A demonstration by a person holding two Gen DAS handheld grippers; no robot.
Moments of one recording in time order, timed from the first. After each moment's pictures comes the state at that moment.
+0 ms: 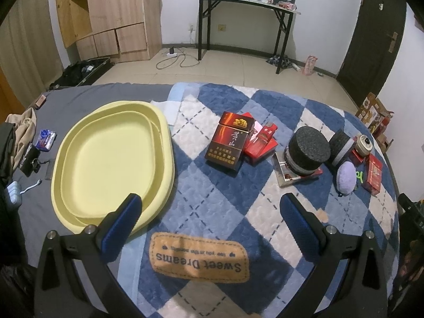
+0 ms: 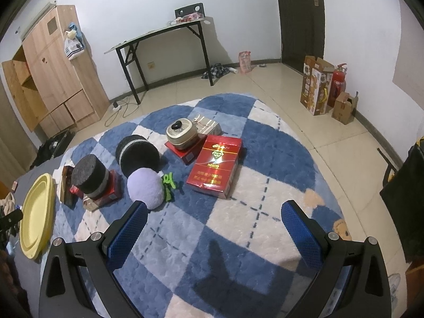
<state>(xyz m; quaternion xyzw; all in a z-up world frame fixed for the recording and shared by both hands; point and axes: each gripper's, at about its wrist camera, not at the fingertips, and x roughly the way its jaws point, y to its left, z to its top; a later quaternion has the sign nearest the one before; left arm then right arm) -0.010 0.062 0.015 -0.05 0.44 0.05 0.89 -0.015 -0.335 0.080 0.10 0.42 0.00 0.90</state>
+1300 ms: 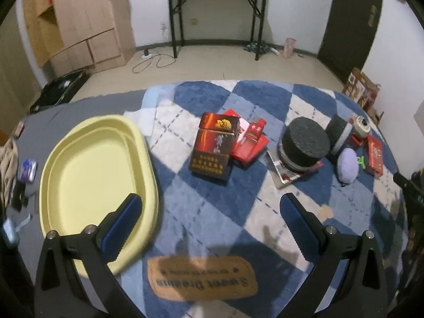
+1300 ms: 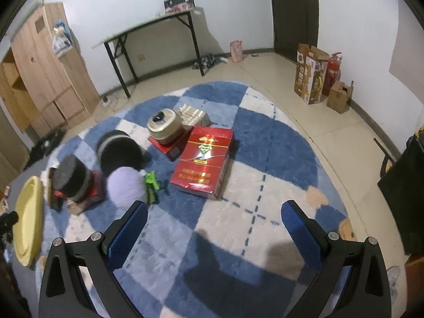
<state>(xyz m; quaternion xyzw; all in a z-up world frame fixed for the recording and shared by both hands) 0.037 0.060 -0.001 0.01 0.46 -0.02 0.89 0.017 -0.341 0.055 0.10 0.45 -0.02 0.88</state>
